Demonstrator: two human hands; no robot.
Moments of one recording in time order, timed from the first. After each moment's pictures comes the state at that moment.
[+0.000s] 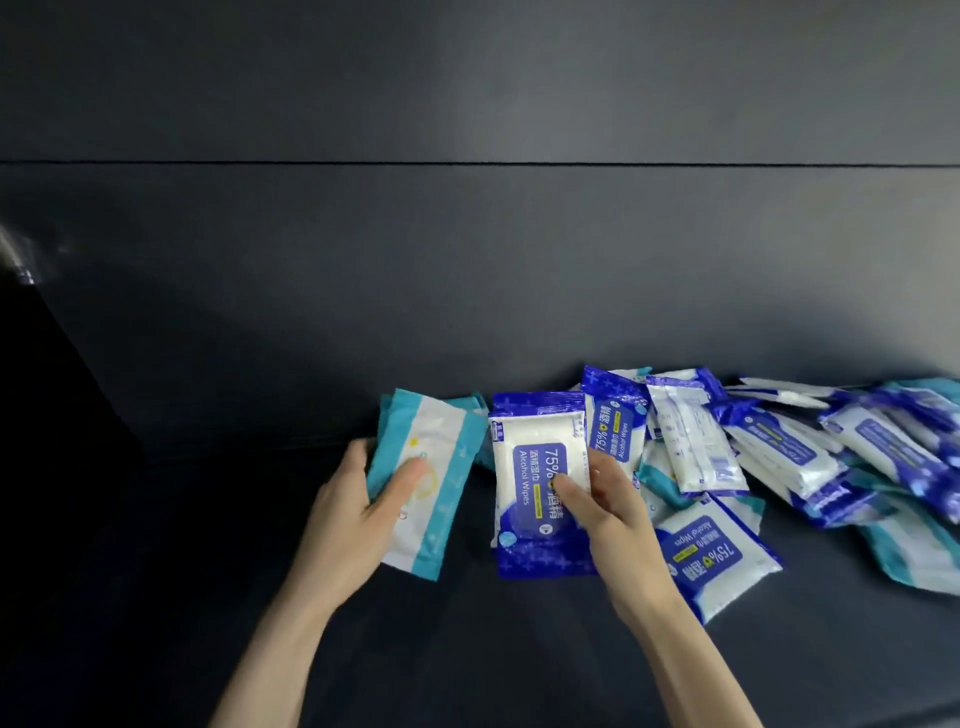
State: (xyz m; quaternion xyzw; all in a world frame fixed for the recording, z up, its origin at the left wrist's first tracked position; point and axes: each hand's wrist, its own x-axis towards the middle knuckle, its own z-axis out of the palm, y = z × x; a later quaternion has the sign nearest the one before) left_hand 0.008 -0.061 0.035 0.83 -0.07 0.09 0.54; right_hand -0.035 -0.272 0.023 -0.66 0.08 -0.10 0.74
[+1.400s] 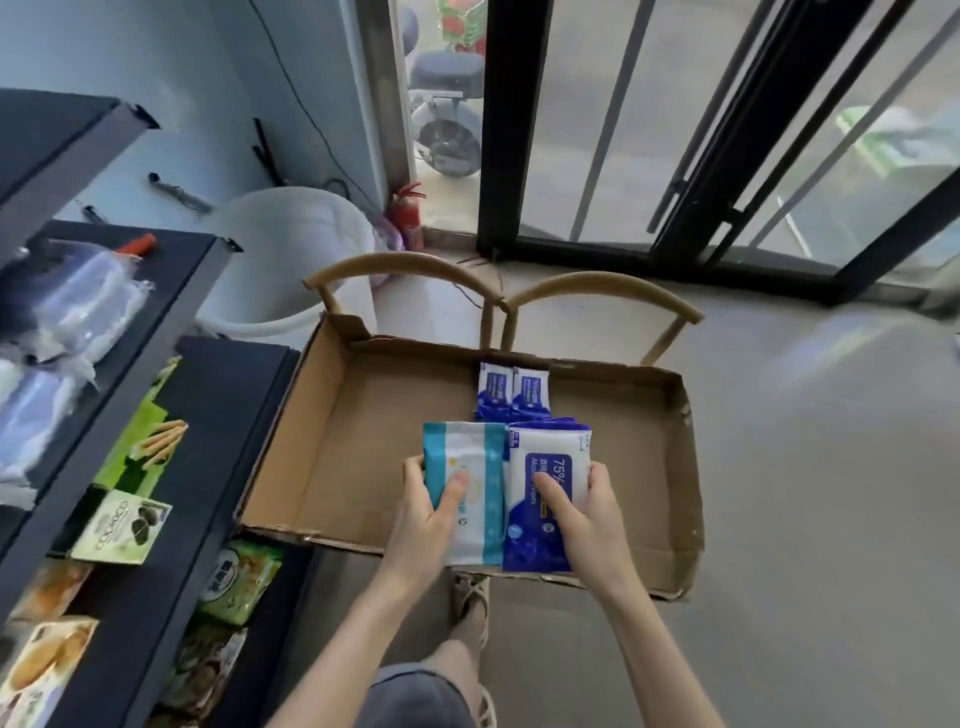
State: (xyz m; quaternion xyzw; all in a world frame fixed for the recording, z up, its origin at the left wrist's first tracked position) left_hand -0.540 -0.532 -0.153 0.63 -0.39 -0.54 0.41; right_hand -0.706 -0.547 -0.161 -0.42 0.62 -0.38 0.55
